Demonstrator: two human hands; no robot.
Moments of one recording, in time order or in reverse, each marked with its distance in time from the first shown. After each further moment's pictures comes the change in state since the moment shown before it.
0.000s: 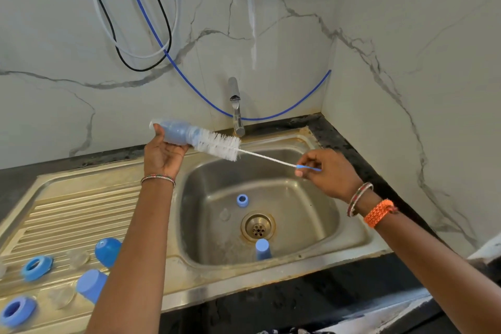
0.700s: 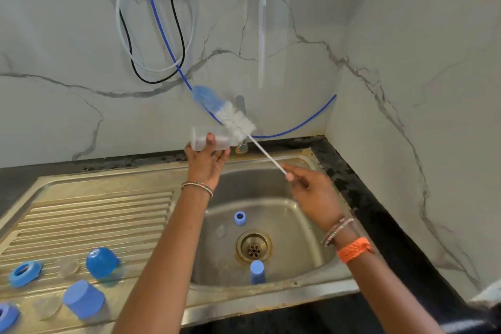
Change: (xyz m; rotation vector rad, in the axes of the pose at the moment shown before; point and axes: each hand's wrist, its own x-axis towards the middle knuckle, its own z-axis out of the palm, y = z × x) left_hand -0.014 -0.055 0.062 0.237 0.179 0.004; right_hand -0.001 -0.031 0.023 0.151 0.186 -0.096
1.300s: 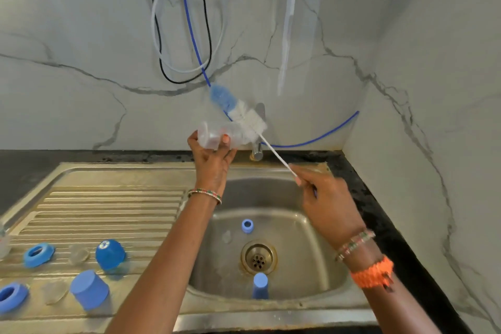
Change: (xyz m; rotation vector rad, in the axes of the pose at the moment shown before) left_hand -0.013 0.014 0.005 0.020 -0.042 0.278; right_hand 0.005 -0.036 -0.008 -0.234 -0.012 -0.112
